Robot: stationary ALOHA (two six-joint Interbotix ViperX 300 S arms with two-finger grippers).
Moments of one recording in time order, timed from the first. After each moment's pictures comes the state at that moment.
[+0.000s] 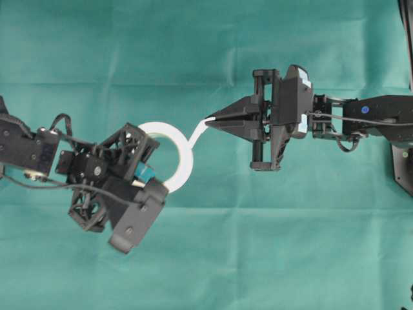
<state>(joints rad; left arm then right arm) -0.23 -0.16 0.49 -0.01 0.70 0.48 -0.08 -0.07 0.85 0.07 -0.54 0.05</state>
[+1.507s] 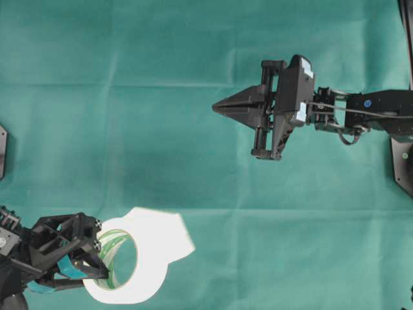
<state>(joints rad) -0.55 -0.37 0.69 -0.02 0.36 0.76 -0.12 -0.07 0.87 0.08 -0.55 0.05</state>
